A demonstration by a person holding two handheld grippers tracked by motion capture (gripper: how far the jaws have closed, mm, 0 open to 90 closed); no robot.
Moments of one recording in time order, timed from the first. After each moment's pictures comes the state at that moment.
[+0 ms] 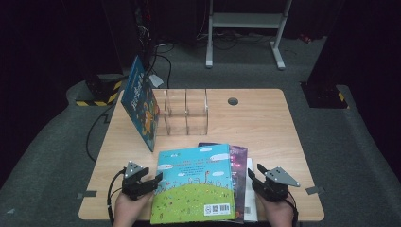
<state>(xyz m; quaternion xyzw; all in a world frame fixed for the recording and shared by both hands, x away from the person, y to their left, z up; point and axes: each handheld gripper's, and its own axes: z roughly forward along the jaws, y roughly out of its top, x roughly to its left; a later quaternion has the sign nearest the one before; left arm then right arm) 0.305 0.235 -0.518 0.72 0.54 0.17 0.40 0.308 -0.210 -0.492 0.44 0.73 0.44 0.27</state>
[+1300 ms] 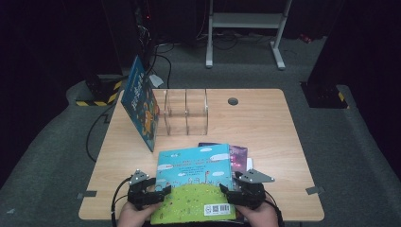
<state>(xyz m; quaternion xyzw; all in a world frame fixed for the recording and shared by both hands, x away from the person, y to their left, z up) 0.287 0.220 -0.525 0.73 0.52 0.10 0.43 0.299 -0.151 -0.484 0.39 0.80 0.44 0.14</state>
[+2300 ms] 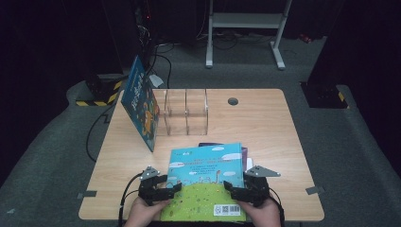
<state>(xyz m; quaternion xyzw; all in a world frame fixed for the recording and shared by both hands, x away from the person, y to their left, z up) 0.306 0.190 -0.526 0.74 0.49 0.07 0.44 0.306 -0.162 -0.476 0.45 0.78 0.42 0.10</state>
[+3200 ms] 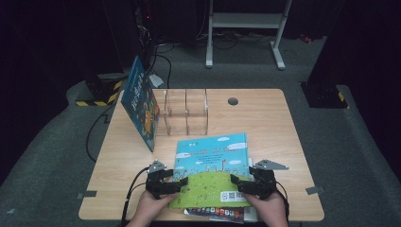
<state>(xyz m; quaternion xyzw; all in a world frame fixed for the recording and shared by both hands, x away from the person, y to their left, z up) 0.325 0.175 -0.526 0.74 0.49 0.06 0.46 0.323 -0.181 -0.473 0.47 0.77 0.43 0.09</state>
